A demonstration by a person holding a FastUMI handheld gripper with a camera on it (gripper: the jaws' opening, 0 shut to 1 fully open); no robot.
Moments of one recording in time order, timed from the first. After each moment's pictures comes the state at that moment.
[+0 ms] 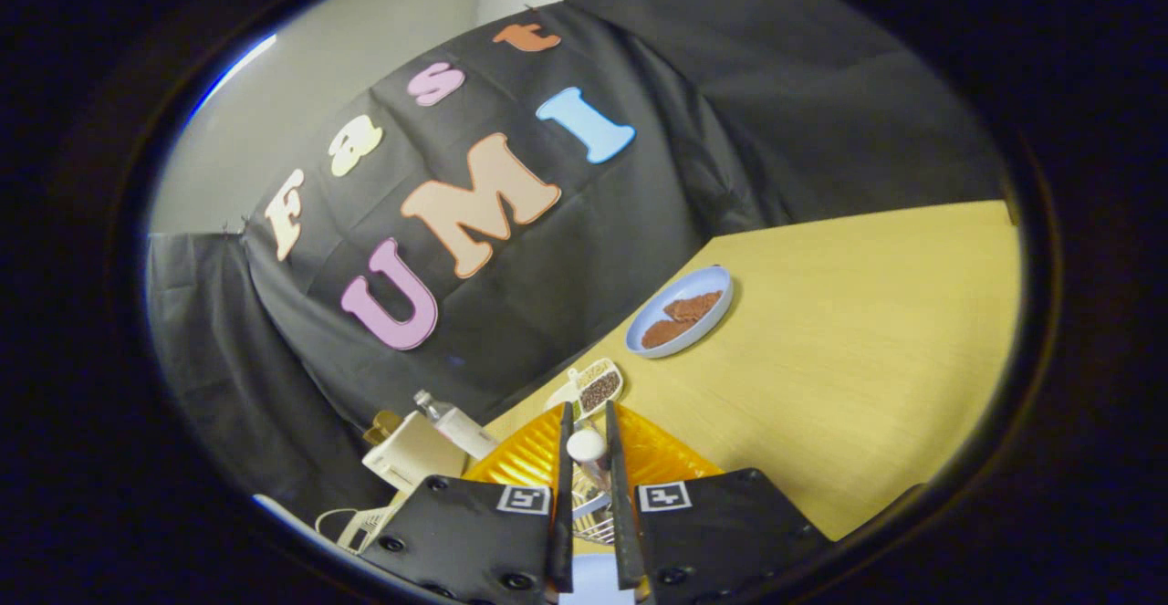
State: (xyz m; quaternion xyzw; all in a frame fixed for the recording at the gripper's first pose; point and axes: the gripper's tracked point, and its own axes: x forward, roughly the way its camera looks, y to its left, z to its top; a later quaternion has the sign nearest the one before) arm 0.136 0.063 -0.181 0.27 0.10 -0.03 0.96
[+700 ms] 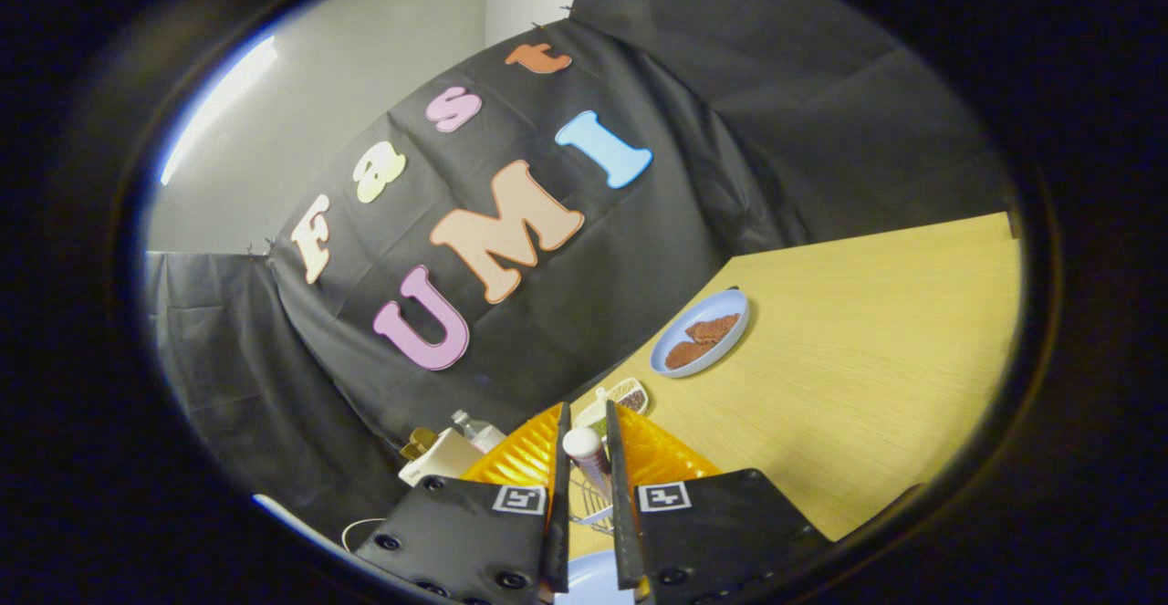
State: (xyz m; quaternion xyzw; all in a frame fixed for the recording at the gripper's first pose) arm 0.109 0.063 -0.132 0.29 0.06 0.00 0.95
